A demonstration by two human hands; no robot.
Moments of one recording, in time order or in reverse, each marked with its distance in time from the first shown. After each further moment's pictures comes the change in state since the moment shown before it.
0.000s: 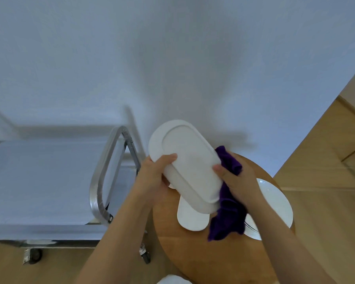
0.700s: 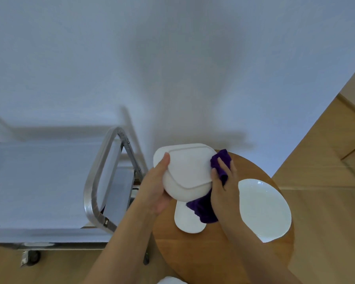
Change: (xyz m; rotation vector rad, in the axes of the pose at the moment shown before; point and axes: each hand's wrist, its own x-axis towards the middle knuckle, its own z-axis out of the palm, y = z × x) left_hand 0.003 -0.016 0.011 -0.084 0.017 -0.173; right_hand -0.008 0.028 0.039 -0.117 0.296 0.051
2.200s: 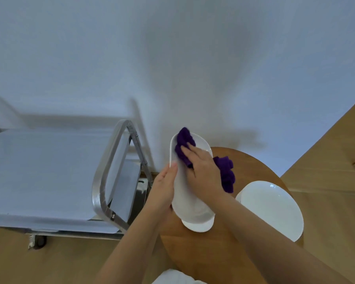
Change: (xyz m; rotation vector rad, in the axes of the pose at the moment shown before) left_hand 0.029 -0.031 -0.040 0.264 0.073 0.059; right_hand 0.044 -0.012 0.058 -0.551 -0.302 -0.485
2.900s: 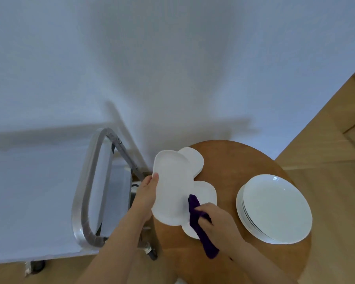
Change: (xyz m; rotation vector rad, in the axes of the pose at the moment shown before) left_hand 0.110 -0.039 -0.058 0.381 0.261 -0.246; right_hand -0.063 0.078 0.035 0.081 -0.429 0.433
